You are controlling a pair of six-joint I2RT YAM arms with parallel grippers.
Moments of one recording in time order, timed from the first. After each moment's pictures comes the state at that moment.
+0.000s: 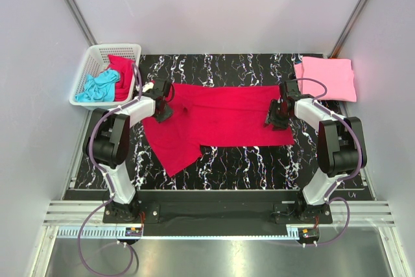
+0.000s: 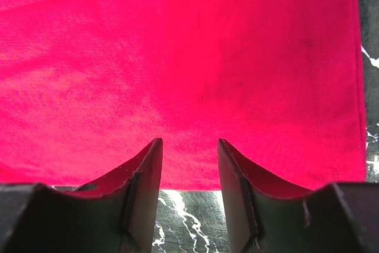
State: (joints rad) left arm -0.27 1.83 1.17 -0.44 -0.27 -0.86; right arm 0.14 1.72 1.08 -0.52 -0.13 0.46
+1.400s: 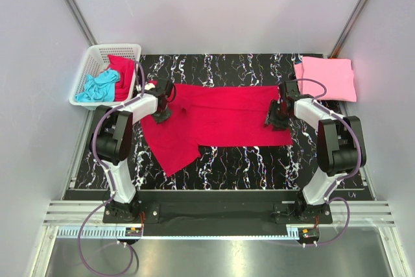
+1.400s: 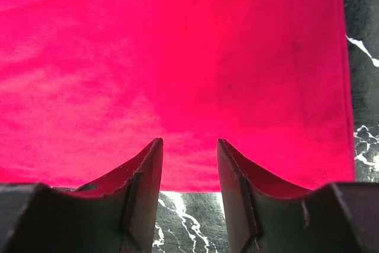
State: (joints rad) left arm -0.28 1.88 1.22 -0.54 -0.35 -0.87; right arm 0.14 1.72 1.08 -0.52 -0.13 0.46
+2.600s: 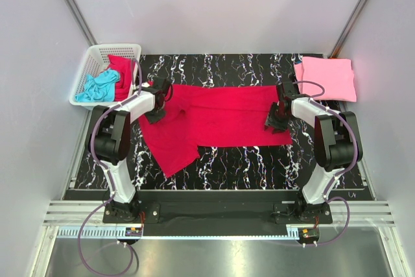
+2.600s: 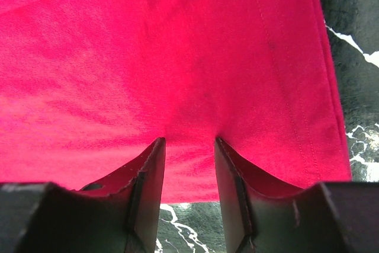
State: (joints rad) left arm -0.25 1.88 1.26 -0.68 -0.47 -0.86; right arm 0.14 1.78 1.10 -0.54 -0.06 0.51
